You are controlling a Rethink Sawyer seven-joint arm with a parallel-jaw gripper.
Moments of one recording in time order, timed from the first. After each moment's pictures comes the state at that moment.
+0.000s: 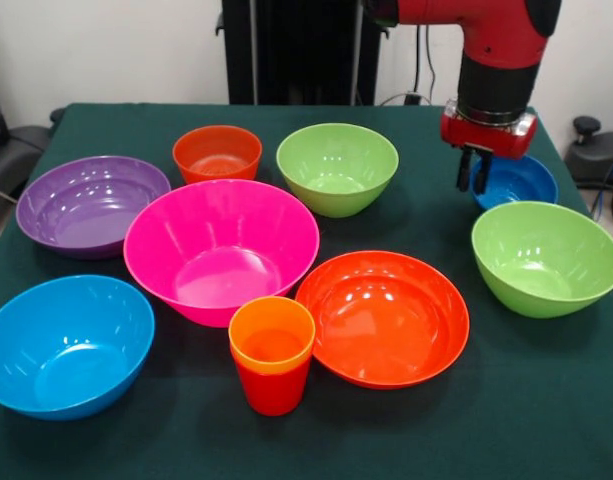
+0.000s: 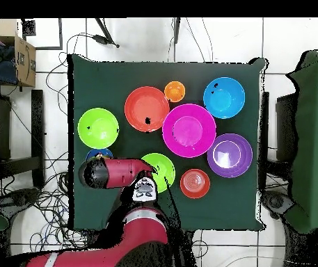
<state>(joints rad) 0.04 -0.49 0.03 1.81 0.05 0.25 2.30</state>
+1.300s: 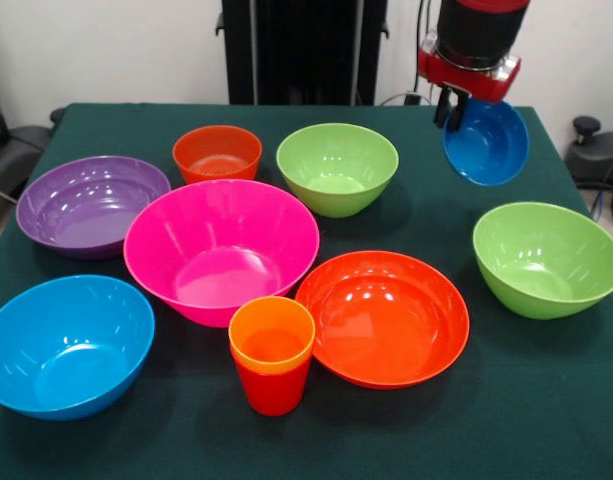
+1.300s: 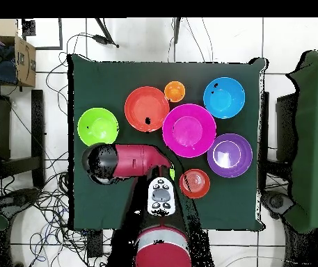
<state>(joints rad) -0.03 -0.64 0.02 1.77 -0.01 0.68 2.30</state>
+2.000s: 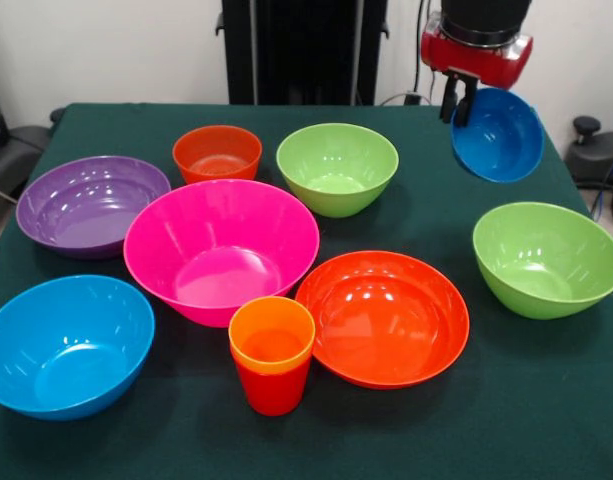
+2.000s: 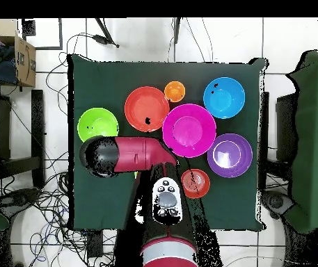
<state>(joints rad) -0.06 -0.71 0.05 1.74 -0.03 0.68 2.30</state>
